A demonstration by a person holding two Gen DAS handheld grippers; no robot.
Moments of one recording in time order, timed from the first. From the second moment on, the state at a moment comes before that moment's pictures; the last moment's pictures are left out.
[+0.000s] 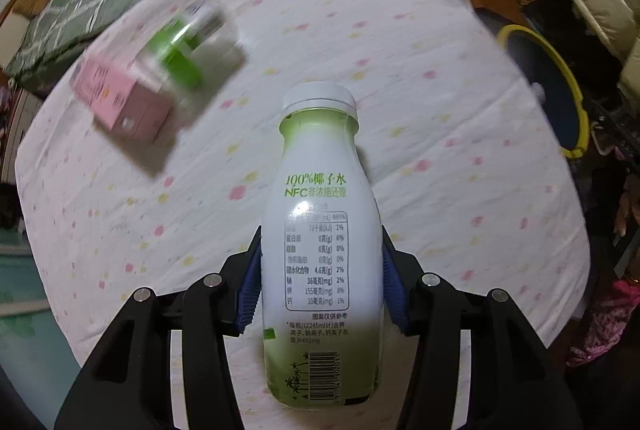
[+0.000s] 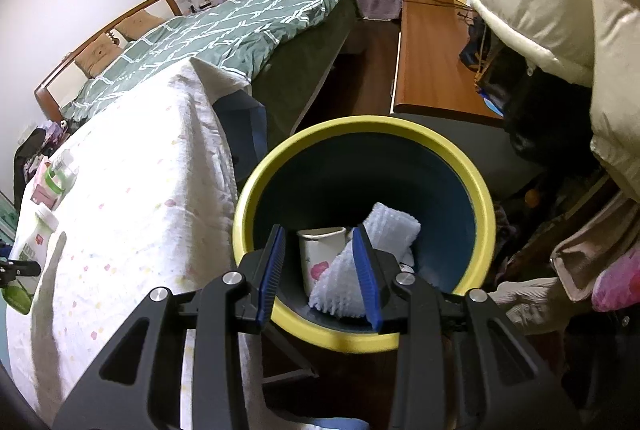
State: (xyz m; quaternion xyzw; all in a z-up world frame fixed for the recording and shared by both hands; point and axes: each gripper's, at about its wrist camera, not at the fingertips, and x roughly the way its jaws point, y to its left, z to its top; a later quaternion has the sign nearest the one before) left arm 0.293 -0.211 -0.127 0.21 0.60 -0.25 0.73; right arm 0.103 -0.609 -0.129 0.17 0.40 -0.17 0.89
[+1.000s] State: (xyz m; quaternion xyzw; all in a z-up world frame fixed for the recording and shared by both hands) left arm 0.226 -0.565 -0.111 0.25 0.50 -0.44 0.70; right arm -0.005 -0.671 -0.130 0.20 0.38 -0.24 0.87
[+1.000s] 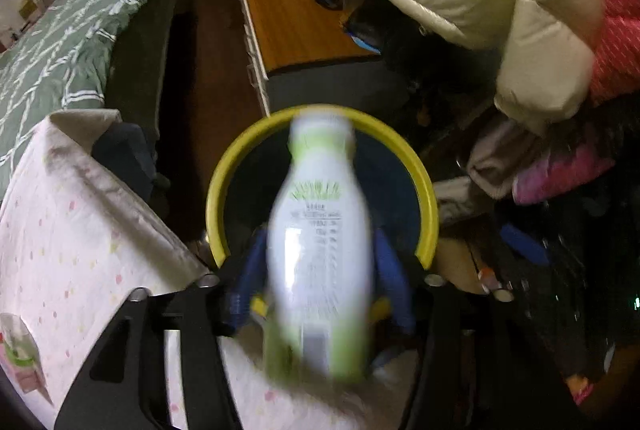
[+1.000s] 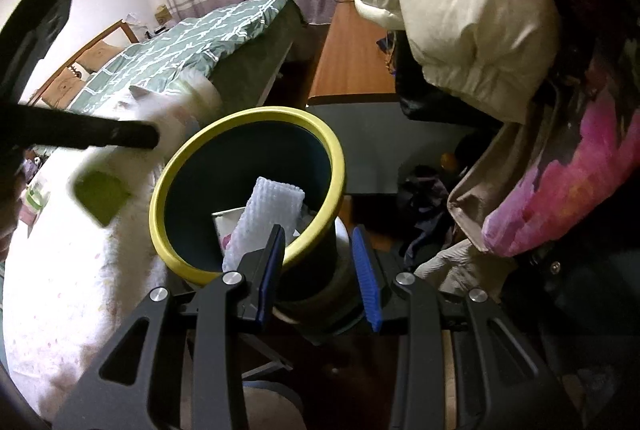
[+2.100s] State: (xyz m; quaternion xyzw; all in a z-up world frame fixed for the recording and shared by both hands) left arm 0.241 -0.023 -0.087 0.02 0.30 -0.17 0.94; right arm 0.164 -0.459 -0.077 0.04 0.39 -0.03 0.92
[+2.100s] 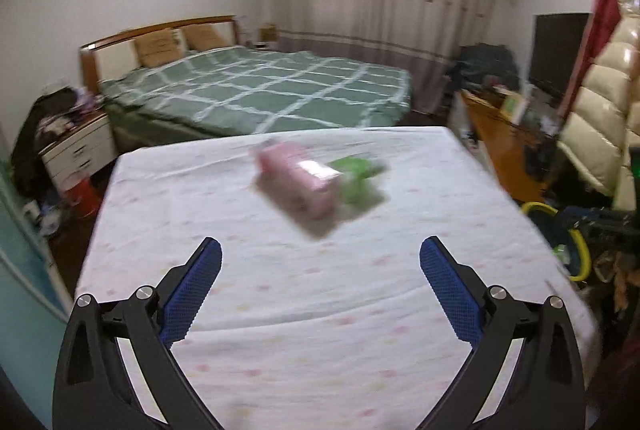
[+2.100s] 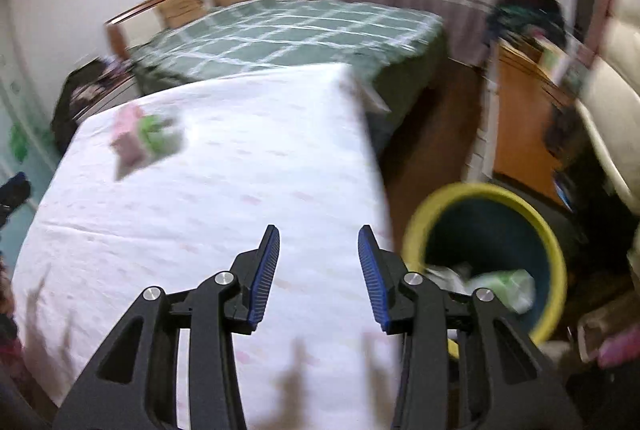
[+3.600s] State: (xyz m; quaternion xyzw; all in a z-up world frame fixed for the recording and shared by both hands) left arm 0.256 0.005 -0.127 -0.02 0.32 -0.16 0.93; right arm 0.384 -0.288 -0.121 -0.04 0.43 0.11 0.90
